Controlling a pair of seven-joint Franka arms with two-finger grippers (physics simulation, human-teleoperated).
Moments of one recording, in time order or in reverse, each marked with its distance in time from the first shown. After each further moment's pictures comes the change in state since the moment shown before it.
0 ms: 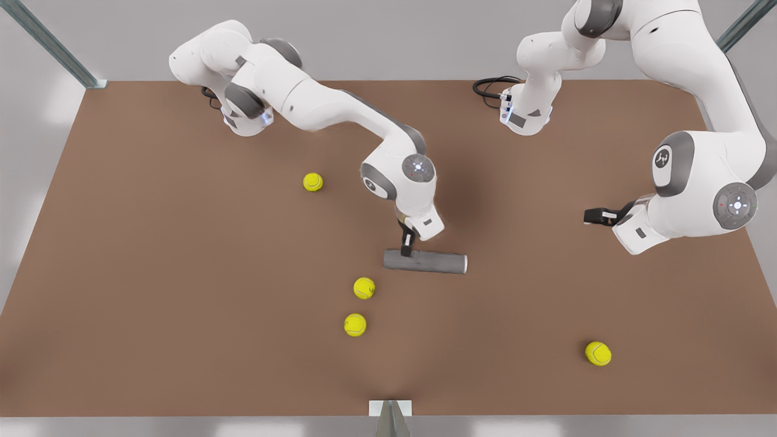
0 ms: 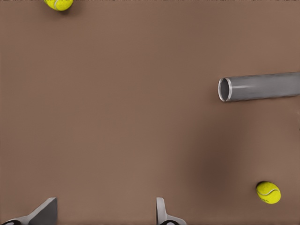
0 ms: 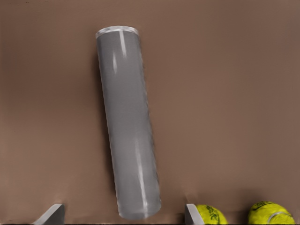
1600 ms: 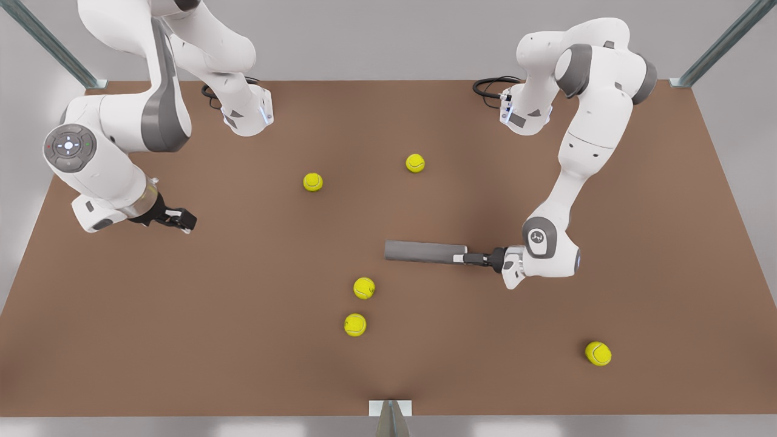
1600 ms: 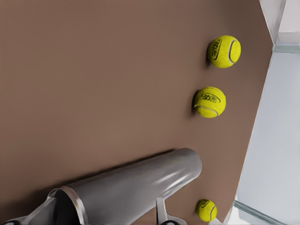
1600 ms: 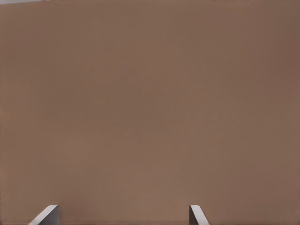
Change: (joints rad) left arm -0.087 0.399 -0.132 -0.419 -1.007 0.744 0.371; right arm -0.763 -0.717 -0.009 -0.632 0.159 -0.113 0.554
